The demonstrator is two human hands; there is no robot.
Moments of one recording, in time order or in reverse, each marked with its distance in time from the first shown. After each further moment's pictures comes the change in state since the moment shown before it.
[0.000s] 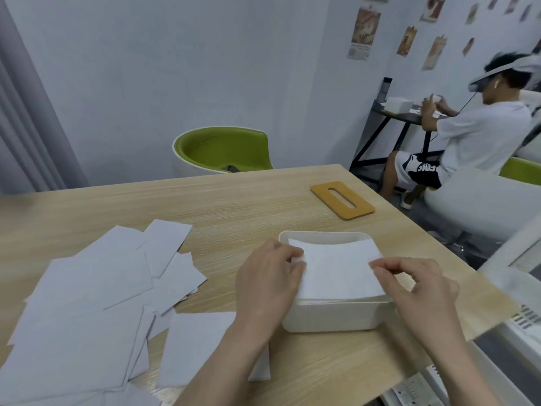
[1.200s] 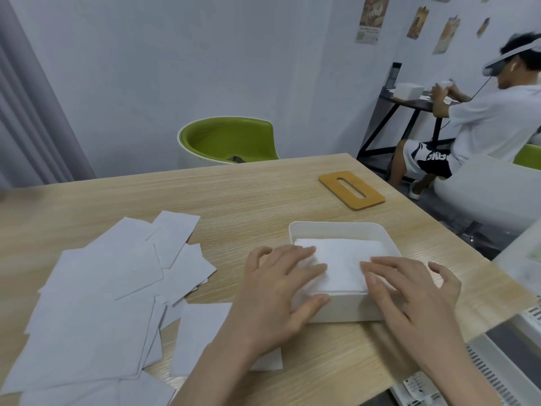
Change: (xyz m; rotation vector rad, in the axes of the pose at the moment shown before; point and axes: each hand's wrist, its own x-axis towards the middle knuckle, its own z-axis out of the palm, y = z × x) left_hand -0.027 -0.025 -0.013 0.094 -0.090 0.504; right_hand -0.027 -0.002 0.013 -0.252 -0.044 -0.282
